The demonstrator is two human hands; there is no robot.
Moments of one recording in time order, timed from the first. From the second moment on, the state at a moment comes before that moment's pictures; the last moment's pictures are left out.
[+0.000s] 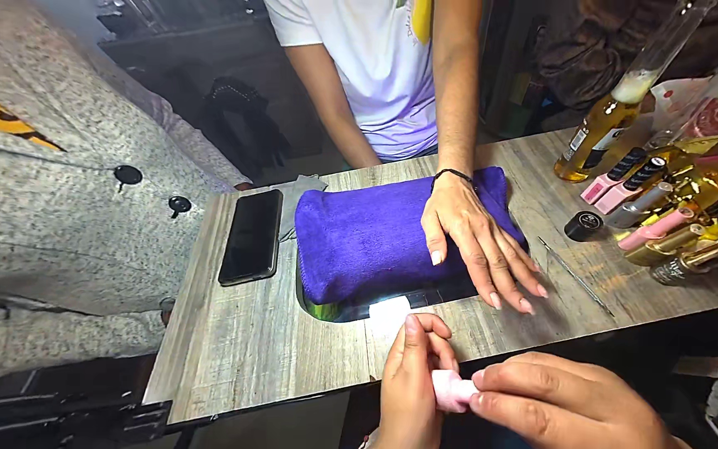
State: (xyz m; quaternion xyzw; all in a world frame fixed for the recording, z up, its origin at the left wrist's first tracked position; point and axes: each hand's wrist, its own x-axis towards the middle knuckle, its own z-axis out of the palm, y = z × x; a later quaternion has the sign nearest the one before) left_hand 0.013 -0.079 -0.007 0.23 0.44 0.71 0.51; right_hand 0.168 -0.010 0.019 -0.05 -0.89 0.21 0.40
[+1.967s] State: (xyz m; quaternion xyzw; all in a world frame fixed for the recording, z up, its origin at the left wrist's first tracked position) left_hand 0.014 -0.055 -0.037 0.74 0.42 0.51 0.11; right_hand 0.325 0.115 0.122 -0.46 -0.83 0.04 0.30
